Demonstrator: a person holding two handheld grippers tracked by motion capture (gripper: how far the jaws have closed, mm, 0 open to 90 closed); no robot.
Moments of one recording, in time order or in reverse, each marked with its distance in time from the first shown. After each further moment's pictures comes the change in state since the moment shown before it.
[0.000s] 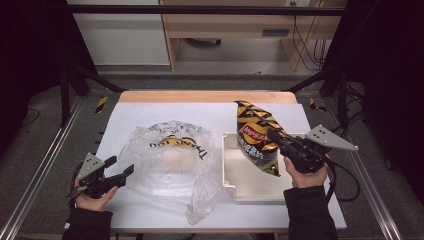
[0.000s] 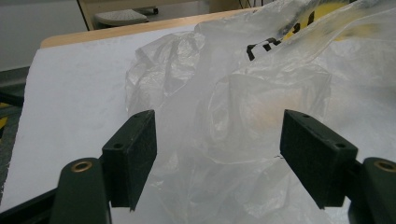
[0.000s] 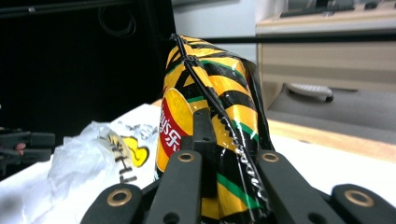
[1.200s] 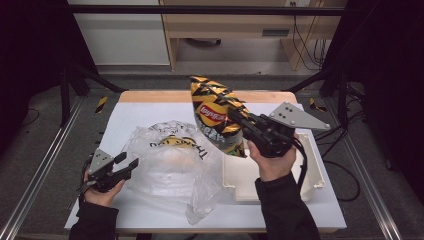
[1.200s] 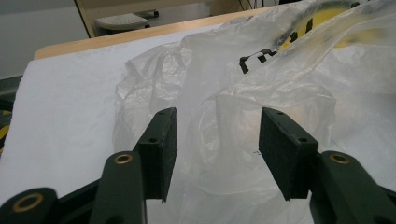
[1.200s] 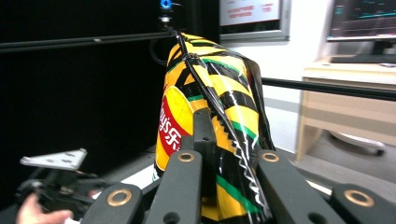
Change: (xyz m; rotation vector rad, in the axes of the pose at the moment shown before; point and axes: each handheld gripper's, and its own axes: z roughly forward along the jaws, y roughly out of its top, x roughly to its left) left arm -0.010 0.011 0.014 -0.009 0.013 0.030; right arm 0.081 0.071 0.030 -0.120 0.138 -0.085
